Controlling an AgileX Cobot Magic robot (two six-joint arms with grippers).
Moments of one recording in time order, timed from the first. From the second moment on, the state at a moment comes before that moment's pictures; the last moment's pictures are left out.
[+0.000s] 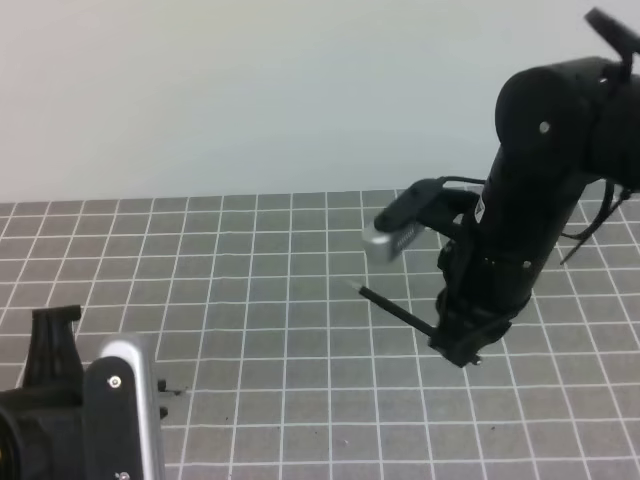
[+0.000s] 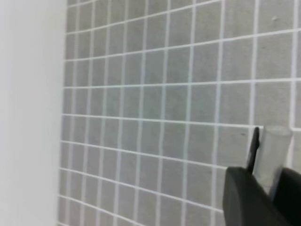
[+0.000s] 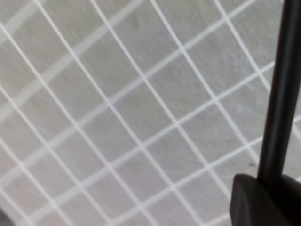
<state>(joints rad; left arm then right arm) -0.52 0.83 -0.57 -0.22 0.51 1.21 0.54 1.78 -1.55 0.21 1.31 -0.53</state>
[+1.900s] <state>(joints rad) -0.55 0.61 -0.29 -0.65 0.25 2.07 0.79 1.69 -1.31 0.74 1.30 -0.60</state>
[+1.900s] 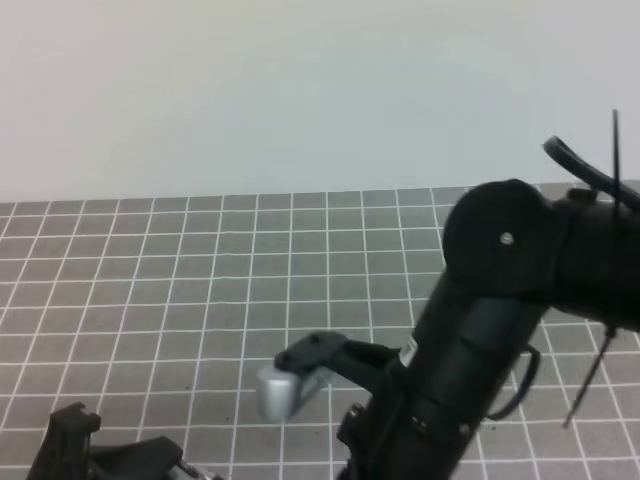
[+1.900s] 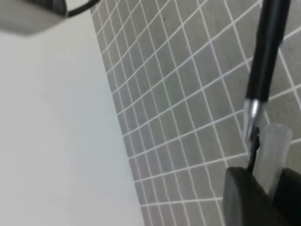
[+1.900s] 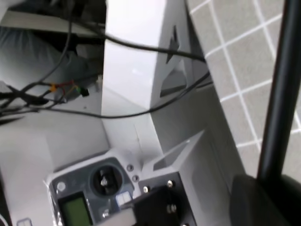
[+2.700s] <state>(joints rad) -0.56 0.62 -0.28 -0.63 0.19 2.04 0.79 1.71 -1.34 0.73 1.31 -0.59</state>
